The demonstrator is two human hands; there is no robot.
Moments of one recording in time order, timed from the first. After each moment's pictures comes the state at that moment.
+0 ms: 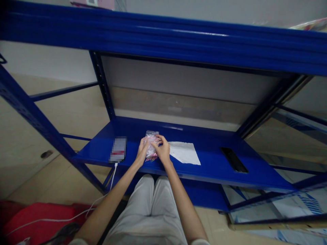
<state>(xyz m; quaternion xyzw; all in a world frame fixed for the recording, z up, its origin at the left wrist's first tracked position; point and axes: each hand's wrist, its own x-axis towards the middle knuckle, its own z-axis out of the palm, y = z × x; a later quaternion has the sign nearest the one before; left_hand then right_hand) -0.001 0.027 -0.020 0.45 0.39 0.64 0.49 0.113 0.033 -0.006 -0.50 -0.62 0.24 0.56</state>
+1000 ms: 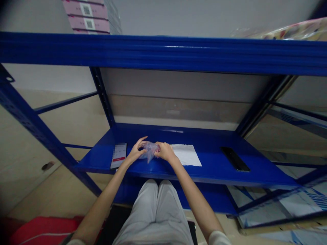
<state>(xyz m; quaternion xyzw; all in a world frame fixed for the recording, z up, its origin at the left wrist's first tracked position) -0.055 0.044 0.005 0.65 0.33 0.50 0.47 0.137 0.036 0.019 -0.56 -0.77 0.15 0.28</state>
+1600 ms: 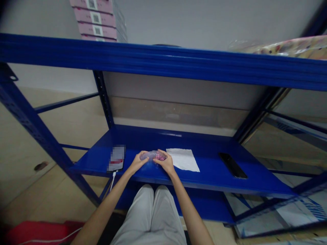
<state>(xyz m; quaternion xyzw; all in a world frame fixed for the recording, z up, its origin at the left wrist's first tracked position) -0.036 0.040 -0.041 0.62 0.41 0.52 0.43 0.146 0.026 -0.042 -0.50 -0.61 0.34 0.52</state>
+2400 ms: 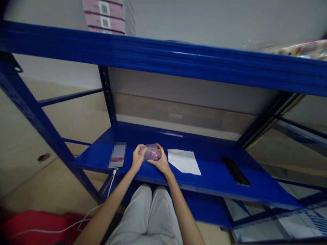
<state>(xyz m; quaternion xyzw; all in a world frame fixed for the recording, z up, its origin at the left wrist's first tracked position) -0.021 0.046 -0.041 0.52 0.43 0.65 0.35 0.121 0.038 -0.044 -0.40 -0.64 0.37 0.54</state>
